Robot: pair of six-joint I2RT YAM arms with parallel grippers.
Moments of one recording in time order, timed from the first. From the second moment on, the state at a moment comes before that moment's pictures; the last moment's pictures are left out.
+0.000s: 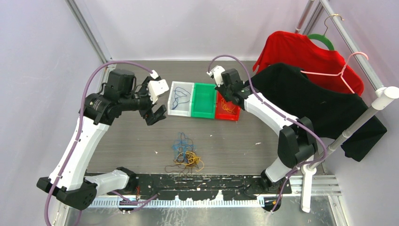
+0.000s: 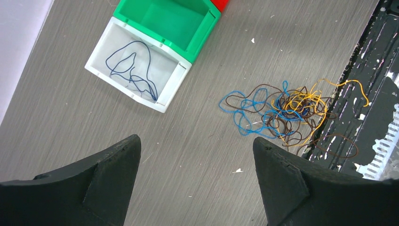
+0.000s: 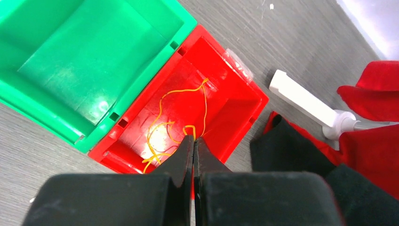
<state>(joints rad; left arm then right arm) -0.44 1.14 1.52 -1.08 0.44 0.58 0.50 1.60 1.25 -0.36 0.19 -0.33</state>
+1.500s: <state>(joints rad) -0.42 1.24 1.49 -1.19 0.41 0.68 0.48 1.73 1.36 -0.24 0.42 -0.07</state>
